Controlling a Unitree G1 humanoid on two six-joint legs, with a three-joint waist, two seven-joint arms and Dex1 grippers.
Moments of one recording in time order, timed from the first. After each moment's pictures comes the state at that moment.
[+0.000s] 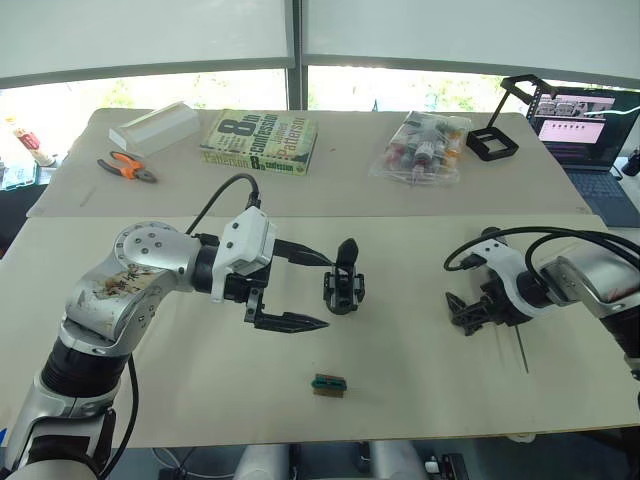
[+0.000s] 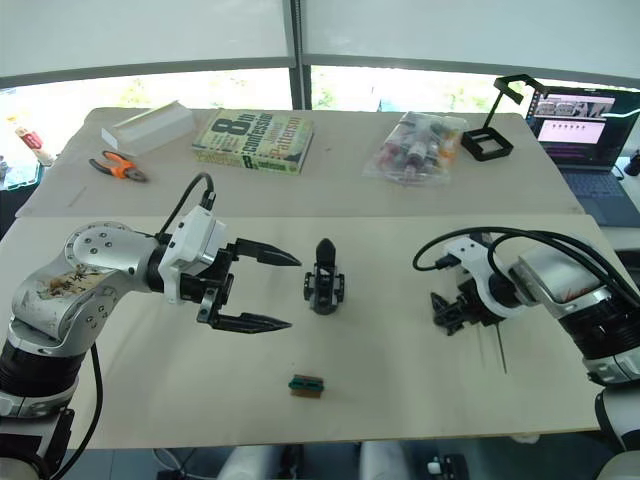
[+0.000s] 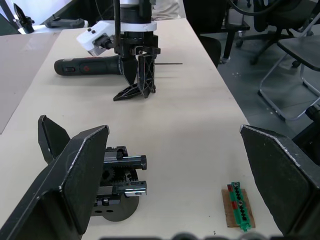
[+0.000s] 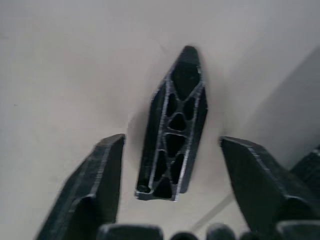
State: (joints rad) left arm -0.56 0.76 -0.10 -0.41 -0.59 0.59 -1.24; right arm -0.73 -1.07 0.44 -0.04 0.48 1.43 0.84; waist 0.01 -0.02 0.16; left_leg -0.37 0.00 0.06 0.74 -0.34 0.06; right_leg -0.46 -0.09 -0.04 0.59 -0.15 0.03
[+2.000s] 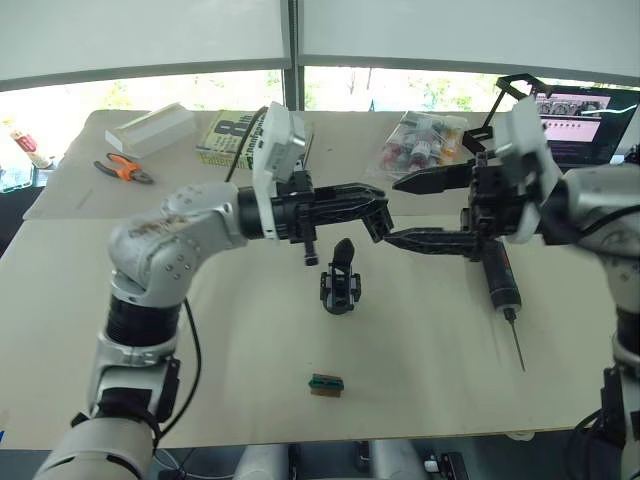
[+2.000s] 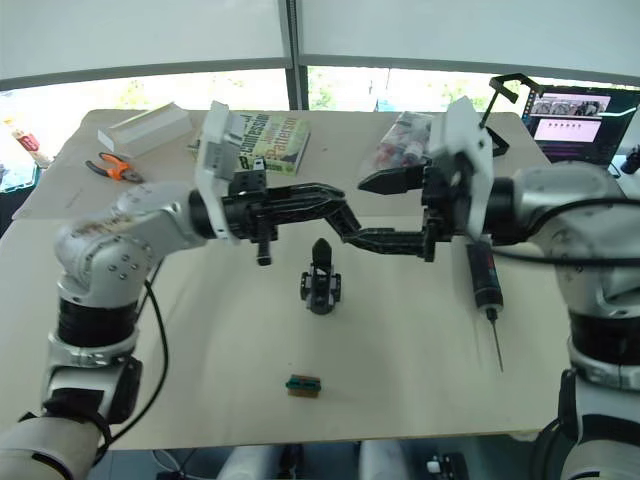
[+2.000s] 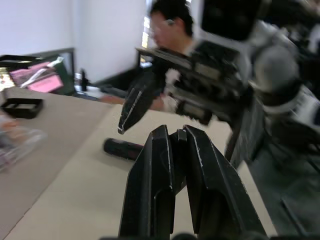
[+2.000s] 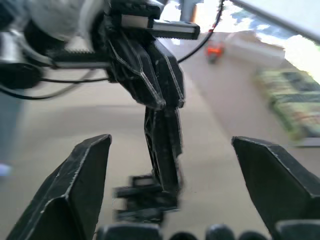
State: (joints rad) left arm -0.86 0.53 -0.07 -0.23 -0.83 0.86 -0.97; right arm -0.83 -0.90 -0.03 -0.25 0.81 0.93 1.17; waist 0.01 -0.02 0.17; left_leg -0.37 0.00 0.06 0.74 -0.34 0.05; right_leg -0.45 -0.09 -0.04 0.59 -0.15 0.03
